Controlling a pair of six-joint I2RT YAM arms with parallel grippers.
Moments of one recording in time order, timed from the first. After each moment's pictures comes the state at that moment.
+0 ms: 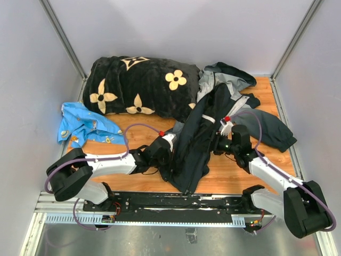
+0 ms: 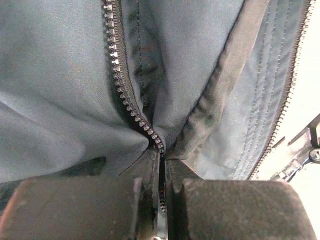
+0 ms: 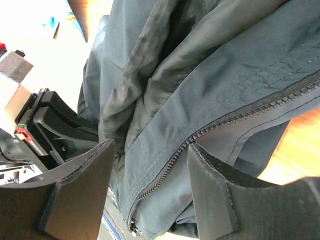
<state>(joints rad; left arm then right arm) -0.98 1.40 0.58 0.05 0.01 -0.66 0.35 1.05 0.39 0.14 -0.53 0.62</state>
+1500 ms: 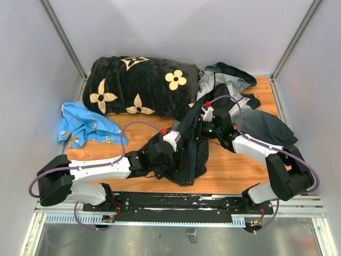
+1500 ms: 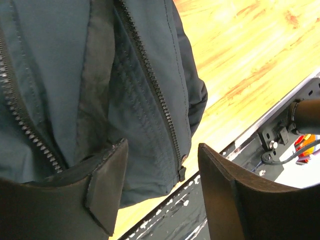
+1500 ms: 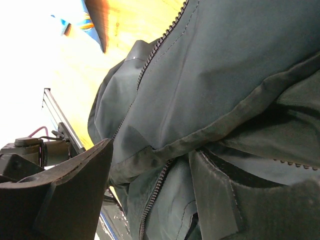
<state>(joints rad) -1.12 1.24 0.67 -0.06 -0.17 -0.70 0.48 1.44 0.70 0.19 -0.53 0.61</state>
